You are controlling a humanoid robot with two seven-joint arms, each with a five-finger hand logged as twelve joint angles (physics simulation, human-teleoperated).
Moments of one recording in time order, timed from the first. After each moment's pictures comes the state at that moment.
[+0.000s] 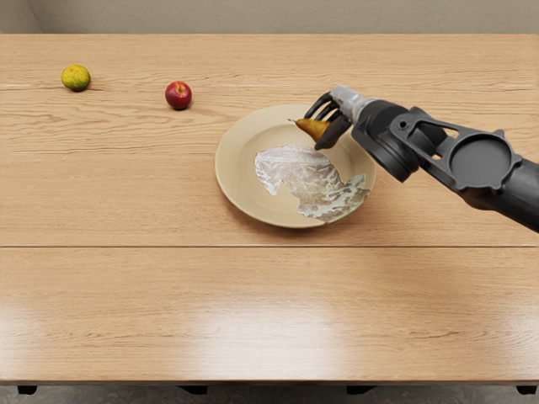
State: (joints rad) left arm 0.00 0.00 -0.05 -0.33 -0.06 0.05 0.13; right arm 1.19 -0.22 0.29 0.98 -0.81 -0.21 -0.57
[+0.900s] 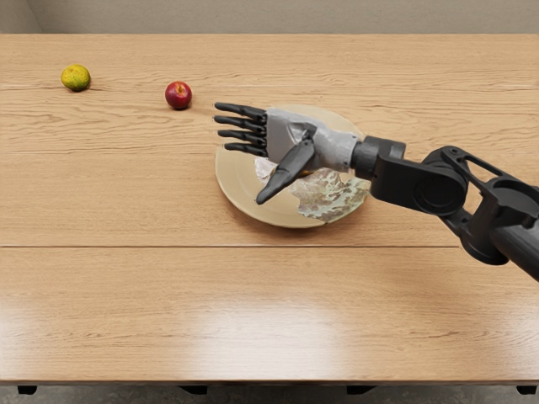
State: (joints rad) left arm 0.02 0.00 -0.05 -0.33 -0.06 0.05 0.13; right arm 0.87 -0.24 0.68 0.99 -0.38 0.60 -0.08
